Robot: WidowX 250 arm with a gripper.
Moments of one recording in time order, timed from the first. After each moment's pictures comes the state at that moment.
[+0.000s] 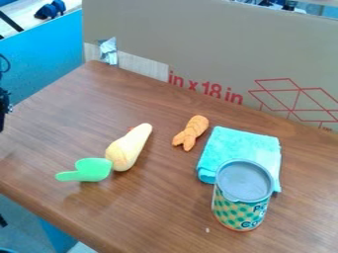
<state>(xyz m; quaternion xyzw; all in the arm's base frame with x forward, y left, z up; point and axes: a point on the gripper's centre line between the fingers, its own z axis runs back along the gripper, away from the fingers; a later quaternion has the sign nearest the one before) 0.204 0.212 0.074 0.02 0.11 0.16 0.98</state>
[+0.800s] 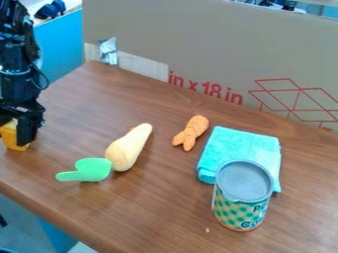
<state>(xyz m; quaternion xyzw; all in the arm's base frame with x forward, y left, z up) 0.234 0.211 0.038 0.05 0.09 0.09 0.99</state>
